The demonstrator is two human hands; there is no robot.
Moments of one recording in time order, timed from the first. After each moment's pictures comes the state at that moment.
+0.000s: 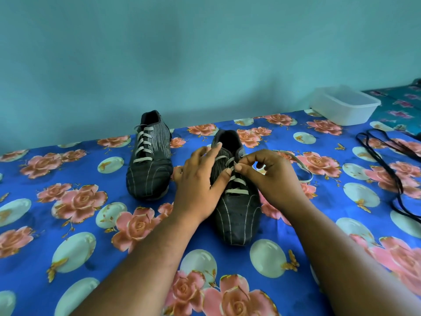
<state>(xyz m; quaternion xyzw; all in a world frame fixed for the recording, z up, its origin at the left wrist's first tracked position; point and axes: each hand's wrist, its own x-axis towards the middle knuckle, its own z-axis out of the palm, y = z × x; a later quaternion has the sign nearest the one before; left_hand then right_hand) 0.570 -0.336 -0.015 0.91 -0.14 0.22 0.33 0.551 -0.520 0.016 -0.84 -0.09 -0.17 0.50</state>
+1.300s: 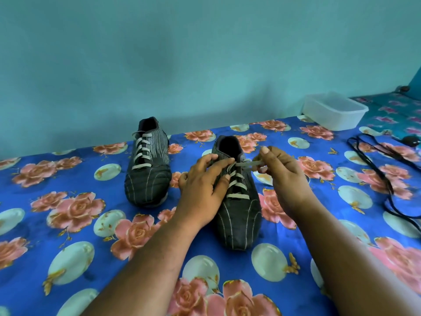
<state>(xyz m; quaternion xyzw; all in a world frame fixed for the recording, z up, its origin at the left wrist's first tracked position) 0.571 -0.338 -0.014 0.90 -0.17 0.18 0.37 0.542 -0.526 0.032 -0.72 -0.07 -0.14 0.68</state>
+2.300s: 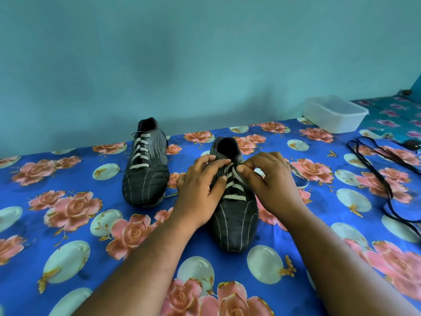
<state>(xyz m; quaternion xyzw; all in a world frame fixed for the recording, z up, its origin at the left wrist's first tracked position) 0.570 -0.339 -0.013 0.89 -0.17 0.17 0.39 0.557 -0.528 0.009 -0.89 -0.12 -0.27 0.36</state>
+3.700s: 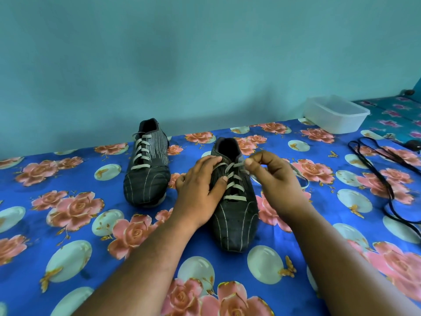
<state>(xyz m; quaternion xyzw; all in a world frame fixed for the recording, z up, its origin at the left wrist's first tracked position) 0.569 -0.339 -0.012 0.89 -0.16 0.17 0.38 0.540 -0.520 0.030 -0.74 -0.11 -0.15 0.64</state>
